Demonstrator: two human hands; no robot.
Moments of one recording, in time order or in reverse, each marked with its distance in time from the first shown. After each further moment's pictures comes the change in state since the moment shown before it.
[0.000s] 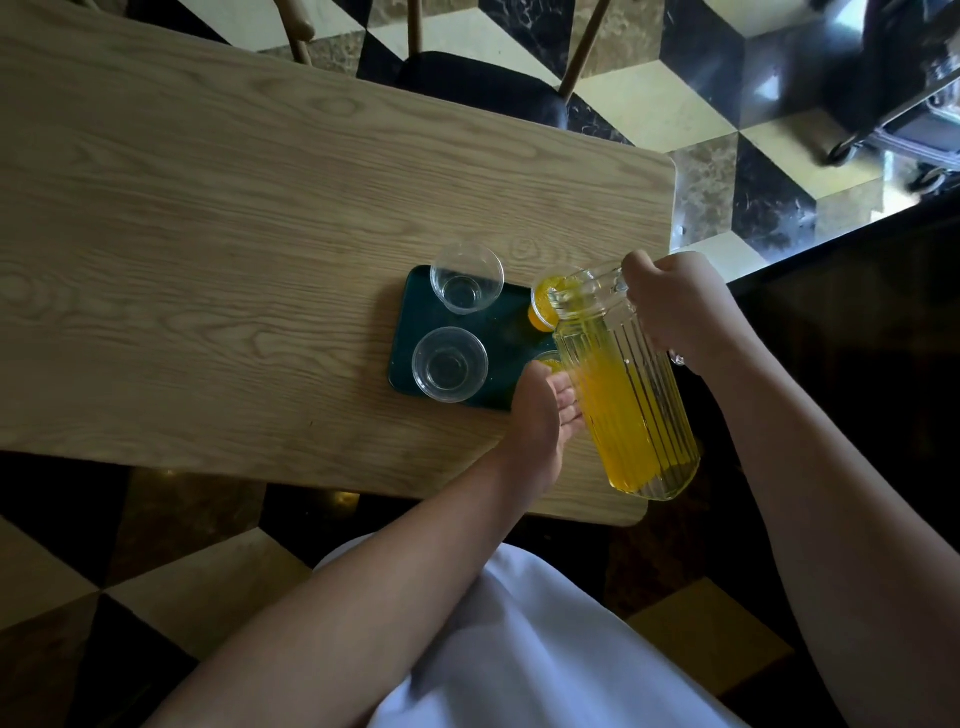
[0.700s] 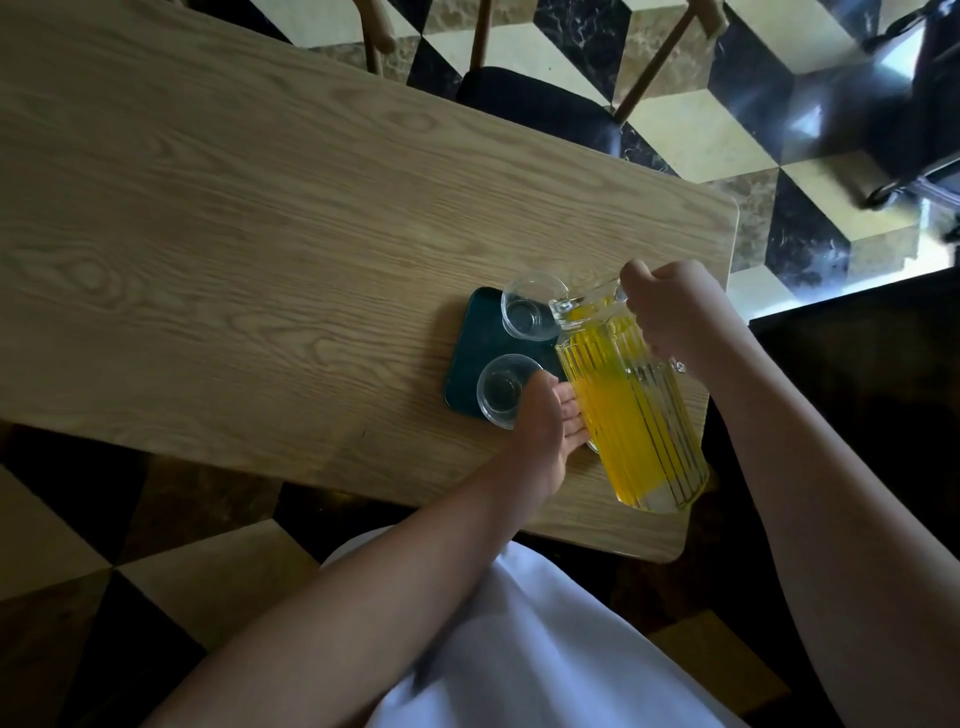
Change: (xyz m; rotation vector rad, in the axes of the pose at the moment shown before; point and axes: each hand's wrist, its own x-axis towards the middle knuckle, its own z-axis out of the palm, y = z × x) left_hand -0.014 0.054 -0.048 -0.142 0.046 -0.025; right_hand 0.015 -0.073 0.051 -0.068 -0.067 0.042
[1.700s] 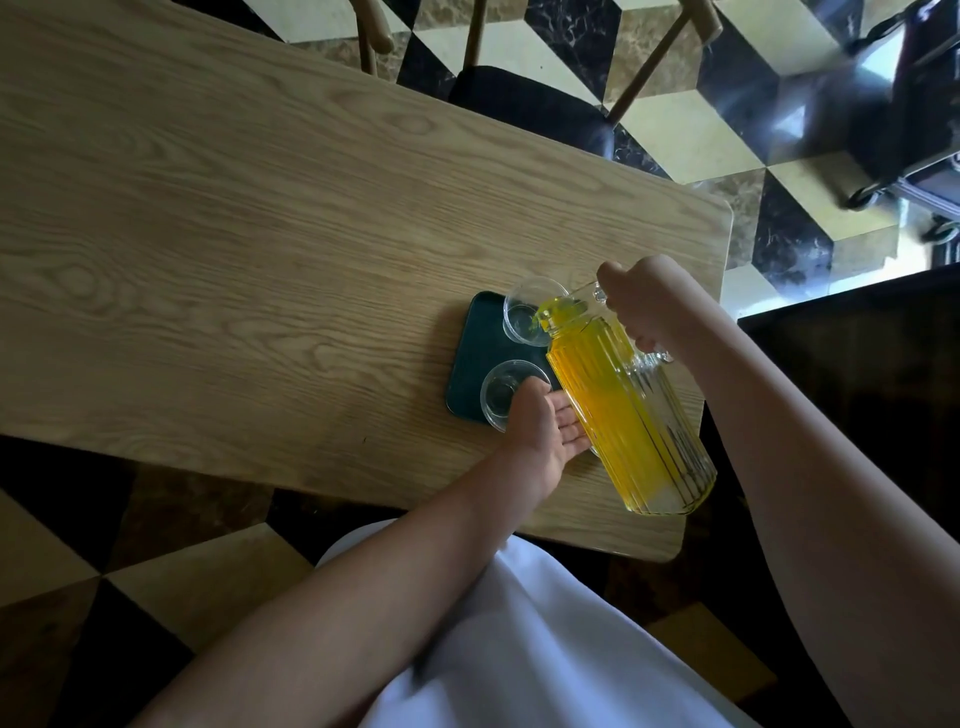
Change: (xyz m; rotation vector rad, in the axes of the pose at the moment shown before) left_hand -0.008 0.015 -0.005 -0.024 0.085 -0.100; right_hand 0.013 -0.020 0.006 -0.197 -0.147 -0.005
